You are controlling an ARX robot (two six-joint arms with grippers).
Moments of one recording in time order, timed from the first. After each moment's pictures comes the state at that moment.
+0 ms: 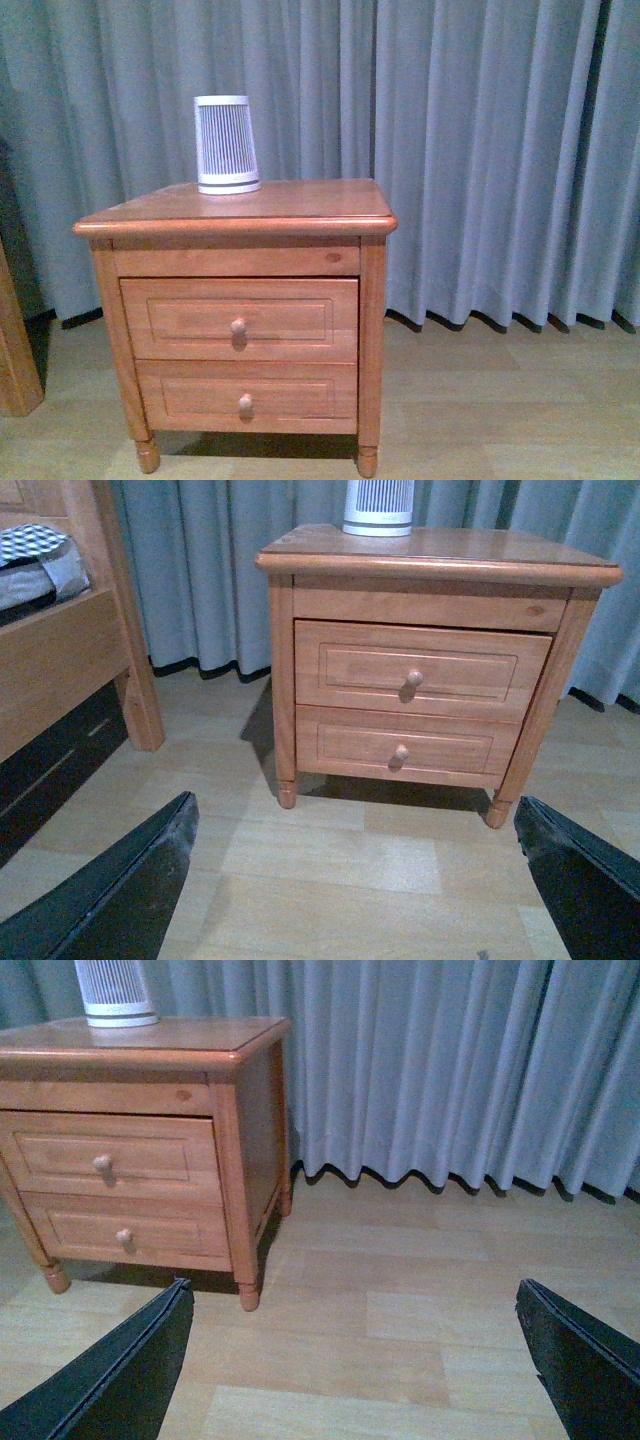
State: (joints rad) left arm 0.00 0.00 0.01 0.00 0.00 -0.01; right arm 0.00 0.00 0.01 0.00 0.00 0.00
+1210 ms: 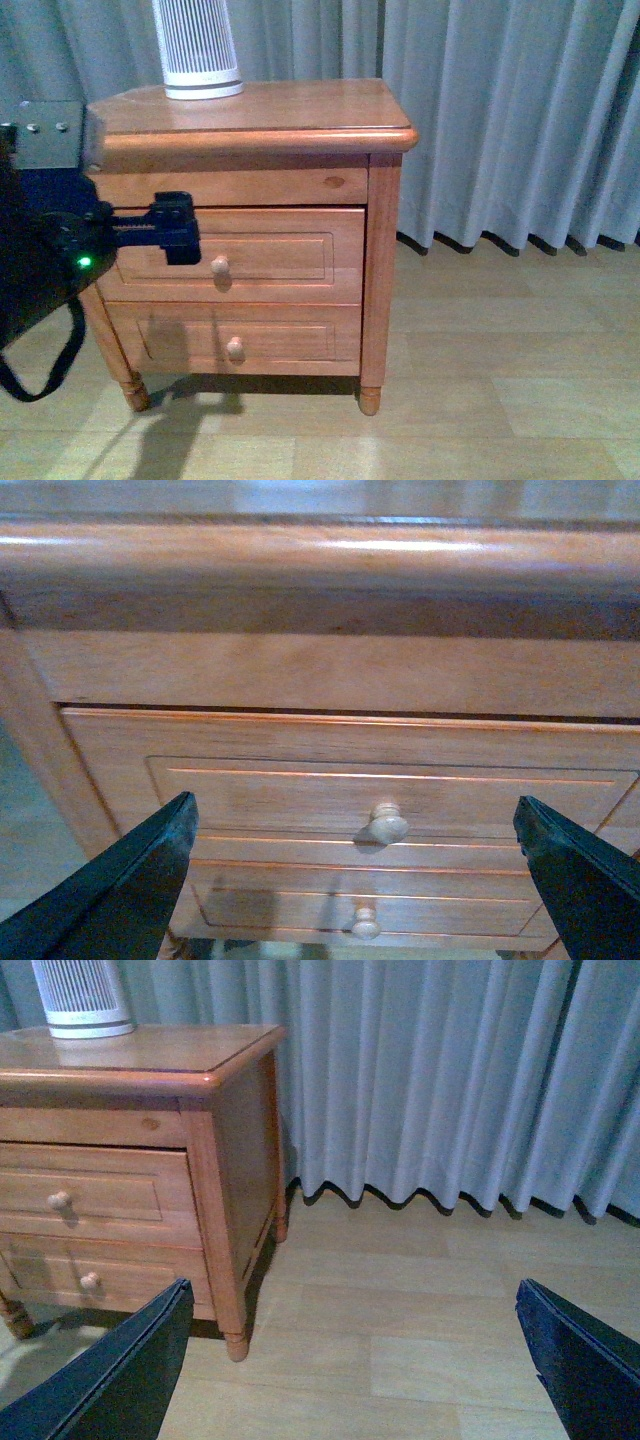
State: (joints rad) left arm -0.17 2.03 0.86 1.08 -0.08 -0.01; right arm 0.00 0.00 0.01 0.00 0.00 0.00
